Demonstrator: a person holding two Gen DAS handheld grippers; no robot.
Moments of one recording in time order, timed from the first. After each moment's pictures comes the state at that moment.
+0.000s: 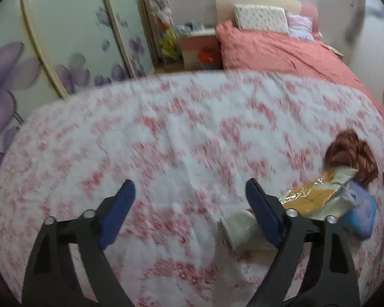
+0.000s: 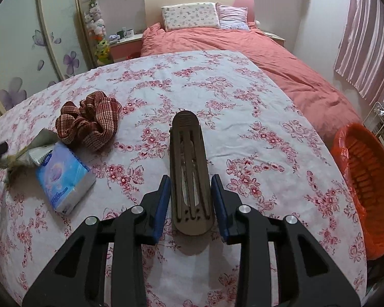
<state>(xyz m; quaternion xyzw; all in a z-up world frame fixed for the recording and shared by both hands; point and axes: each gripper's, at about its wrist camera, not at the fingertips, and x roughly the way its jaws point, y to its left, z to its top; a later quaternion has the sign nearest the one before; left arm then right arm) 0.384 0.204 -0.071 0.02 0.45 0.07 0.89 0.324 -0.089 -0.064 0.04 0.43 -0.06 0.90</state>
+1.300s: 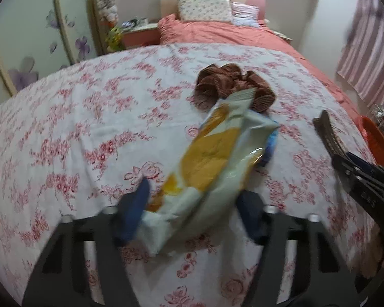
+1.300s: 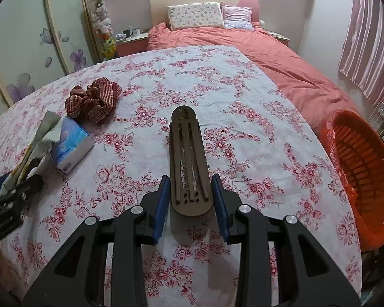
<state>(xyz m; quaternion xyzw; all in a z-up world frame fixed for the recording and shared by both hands) 0.307 0.100 -0.089 0.02 0.46 -0.06 0.89 0.284 -0.107 -0.068 0.04 0.43 -0.04 0.90</state>
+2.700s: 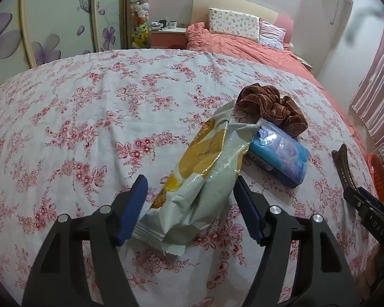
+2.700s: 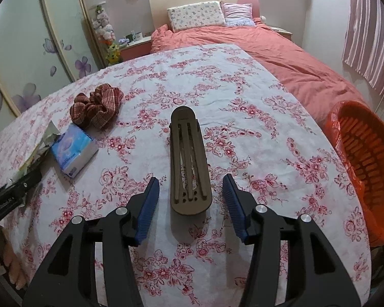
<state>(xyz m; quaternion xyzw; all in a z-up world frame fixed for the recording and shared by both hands) 0.307 0.132 -0.090 -0.06 0.43 -0.01 0.90 0.281 -0.120 -0.066 0.08 0.42 -0.02 0.90</state>
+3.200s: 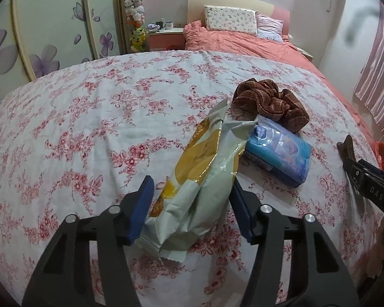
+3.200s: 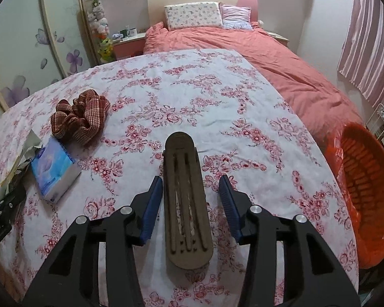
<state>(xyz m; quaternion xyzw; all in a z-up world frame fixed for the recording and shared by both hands) 0.314 0.119 -0.089 -0.01 0.44 -0.01 0.90 0.316 -0.113 -0.066 0.04 0.43 -0.05 0.90</state>
